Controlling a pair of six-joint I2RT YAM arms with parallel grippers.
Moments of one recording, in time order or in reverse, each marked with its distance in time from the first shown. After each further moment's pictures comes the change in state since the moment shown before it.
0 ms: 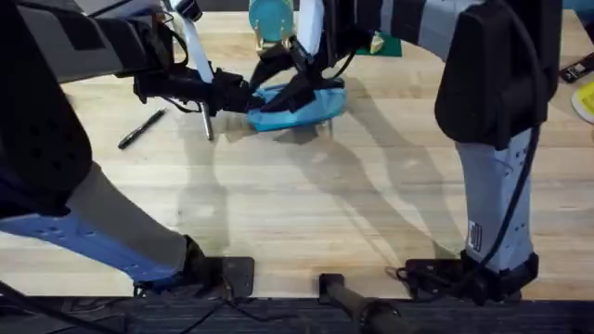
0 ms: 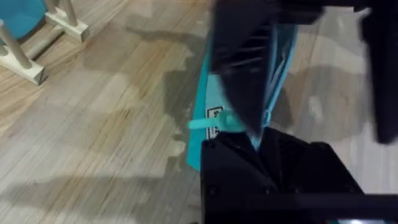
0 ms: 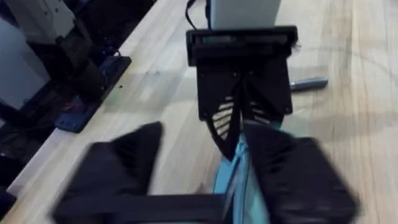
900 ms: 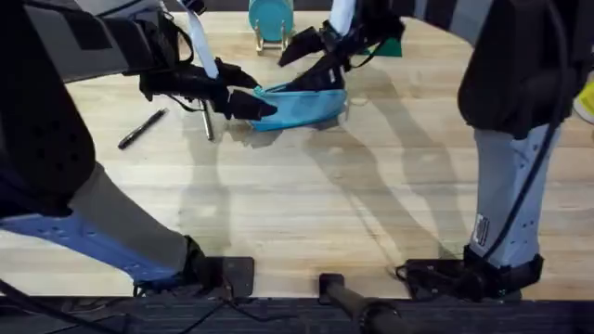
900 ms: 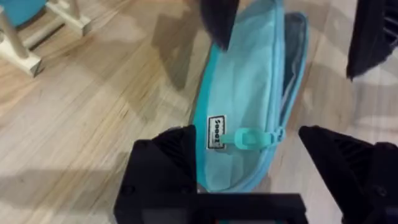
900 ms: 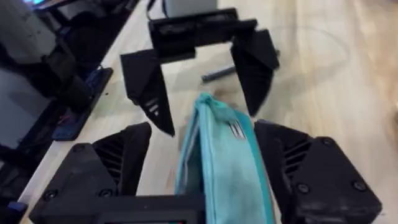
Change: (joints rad) left arm -0.024 0.000 0.000 0.055 0.000 -0.158; right arm -0.148 -0.010 0.000 0.002 0.008 0.121
